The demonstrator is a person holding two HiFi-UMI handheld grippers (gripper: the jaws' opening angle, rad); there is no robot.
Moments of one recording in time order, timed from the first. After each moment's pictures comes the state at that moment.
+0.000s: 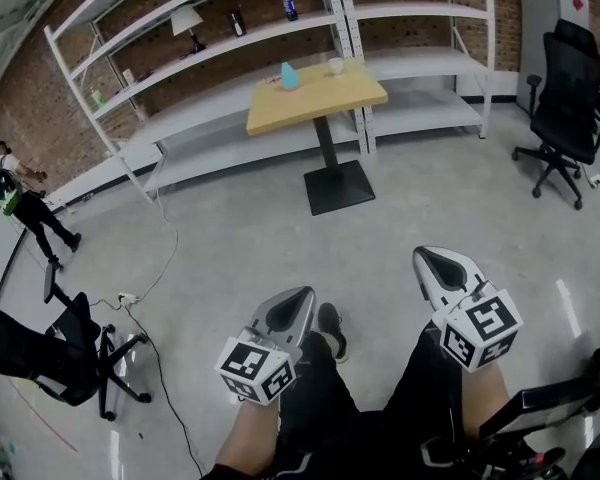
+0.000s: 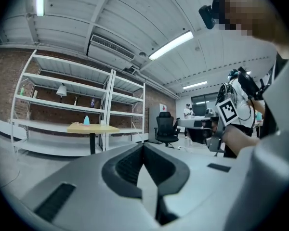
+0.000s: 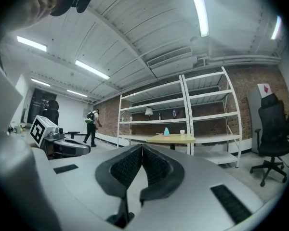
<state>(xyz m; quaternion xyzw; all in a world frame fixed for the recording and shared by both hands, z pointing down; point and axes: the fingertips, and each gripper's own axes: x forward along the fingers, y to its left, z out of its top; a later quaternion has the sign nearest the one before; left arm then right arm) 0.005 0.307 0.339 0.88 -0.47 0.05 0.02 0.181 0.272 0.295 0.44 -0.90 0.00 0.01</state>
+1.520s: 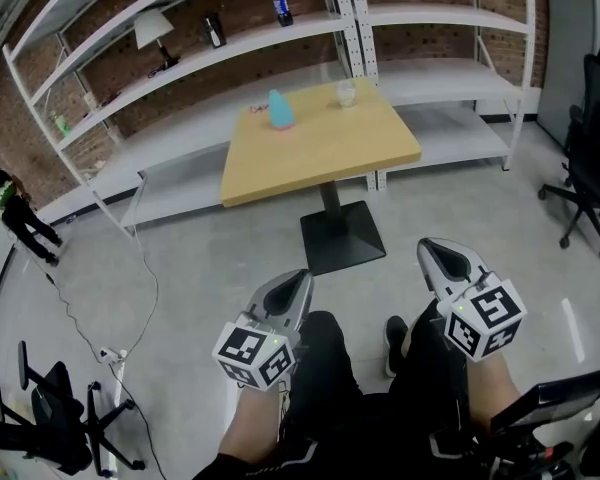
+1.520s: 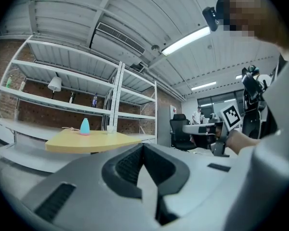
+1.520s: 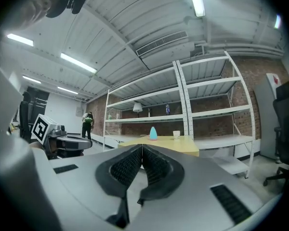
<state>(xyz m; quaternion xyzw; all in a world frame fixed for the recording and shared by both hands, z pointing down) -0.045 -0.137 0.327 0.88 -0.47 0.02 0.01 0.143 -0.162 0.299 0.45 -0.89 0.00 0.01</state>
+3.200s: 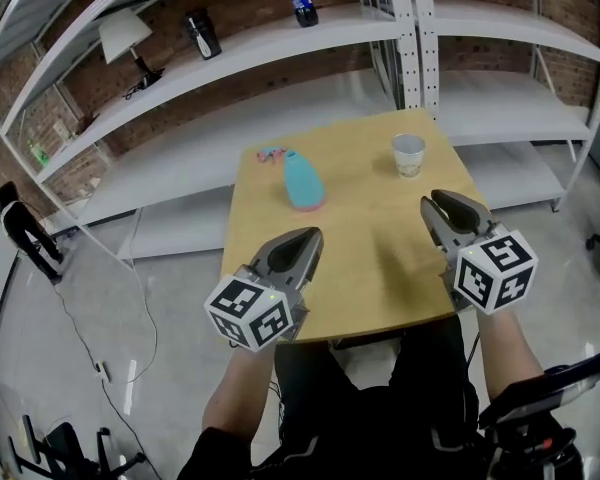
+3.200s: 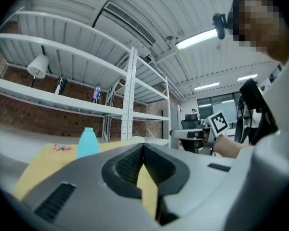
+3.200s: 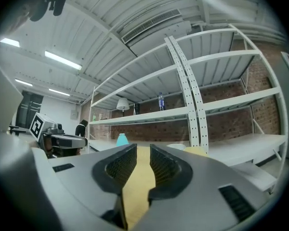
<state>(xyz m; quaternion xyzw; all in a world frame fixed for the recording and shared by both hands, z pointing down) -0.130 -0.591 0.281 0.90 -0.43 0.02 0.00 0.046 -0.636 0.269 0.44 -0.90 0.01 -0.01</state>
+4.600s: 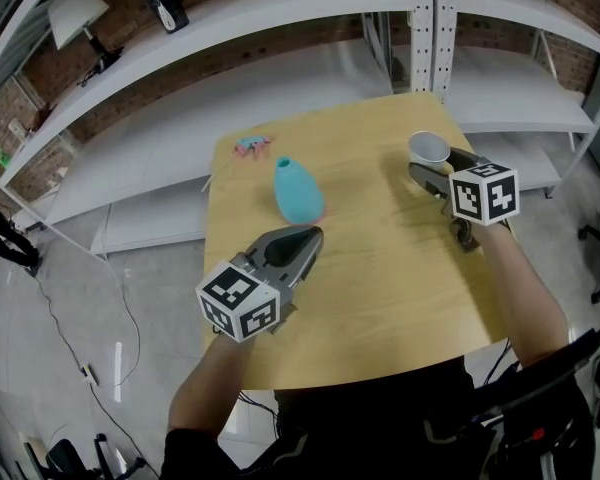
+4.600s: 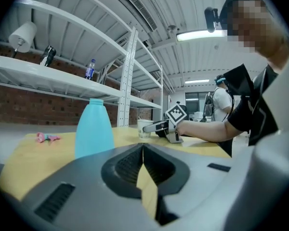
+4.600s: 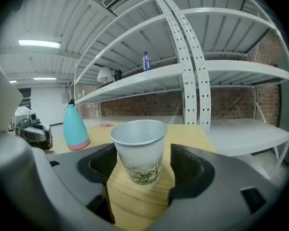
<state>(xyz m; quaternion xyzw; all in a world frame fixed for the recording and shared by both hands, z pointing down) -0.150 -0.685 0.341 0.94 -0.34 0.09 0.04 0.043 -0.836 0.351 0.46 -0.87 0.10 0.13</state>
